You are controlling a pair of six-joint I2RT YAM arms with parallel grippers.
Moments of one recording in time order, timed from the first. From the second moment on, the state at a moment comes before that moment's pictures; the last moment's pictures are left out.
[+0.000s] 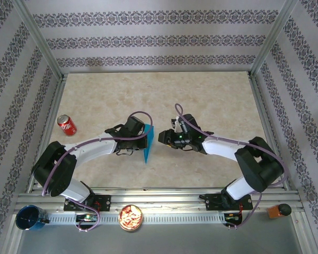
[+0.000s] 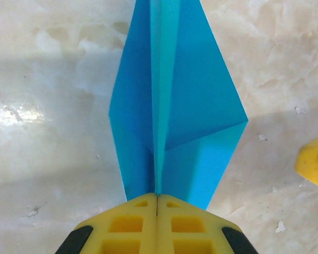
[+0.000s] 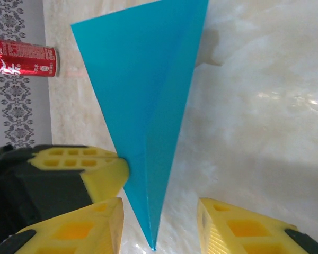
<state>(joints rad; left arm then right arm) -0.65 1.50 0.84 -0.38 0.11 -0.72 0.61 1.55 0.71 0.10 -0.52 0.94</state>
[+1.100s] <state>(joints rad) -0.68 1.56 0.84 -0.38 0.16 -0.73 0.64 1.82 0.81 0.10 -0.57 0.97</state>
